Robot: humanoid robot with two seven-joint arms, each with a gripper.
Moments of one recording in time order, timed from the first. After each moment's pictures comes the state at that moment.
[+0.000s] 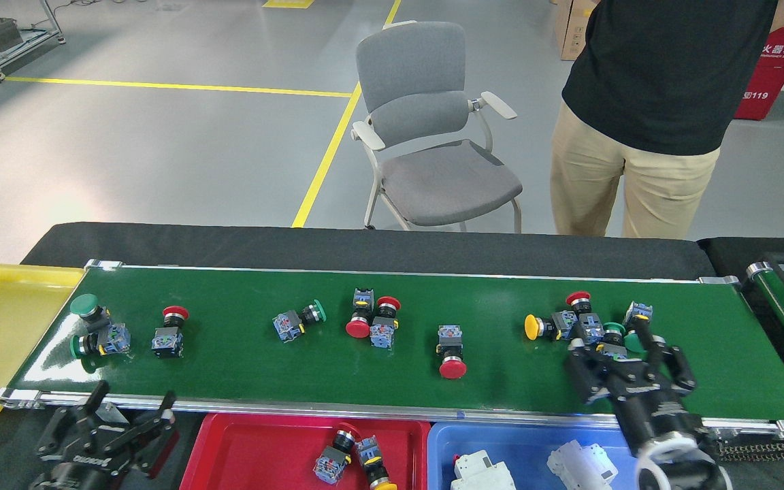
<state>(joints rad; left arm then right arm) 0.08 0.13 0.42 -1.45 -1.60 -0.51 0.04 -0.07 0.00 0.09 -1.65 1.27 -0.12 0.15</state>
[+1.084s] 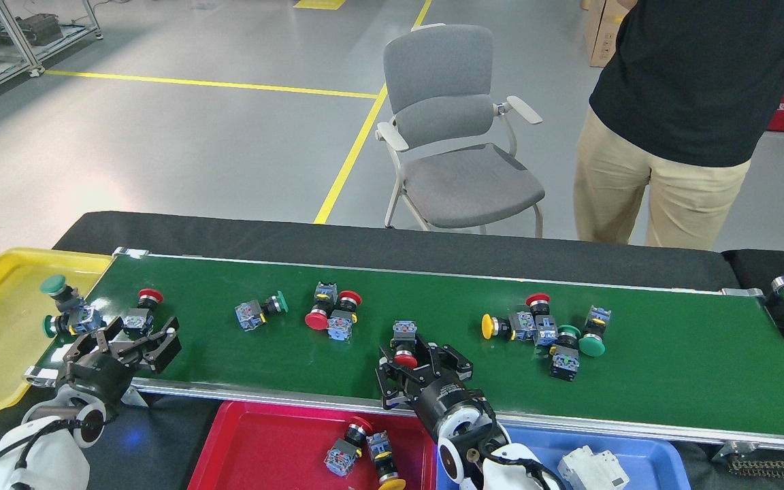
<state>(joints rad) -0.55 0.25 0.25 -0.69 -1.60 -0.36 -0.05 -0.35 0.15 0.50 -1.16 1.24 0.02 0.15</state>
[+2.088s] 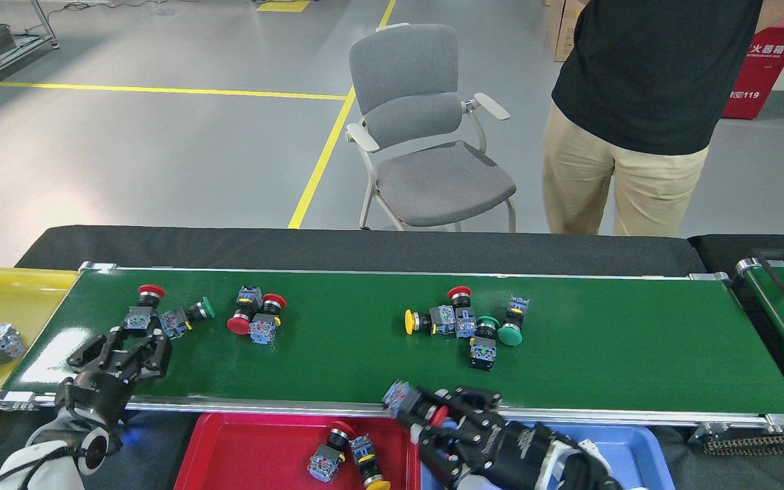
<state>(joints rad) -0.20 0.27 0.17 -1.11 -1.52 -0.58 0.19 -0.11 -0.05 0.44 -1.56 1.04 -0.61 0.30</state>
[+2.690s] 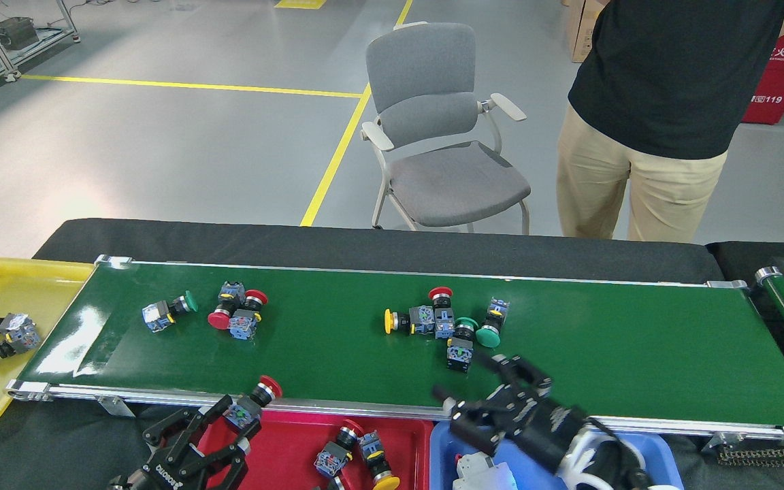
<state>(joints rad) 0.16 0.17 0.15 -1.55 -1.53 -0.78 0.14 -0.09 -0.02 -0.03 -1.59 1.06 -0.51 0.33</state>
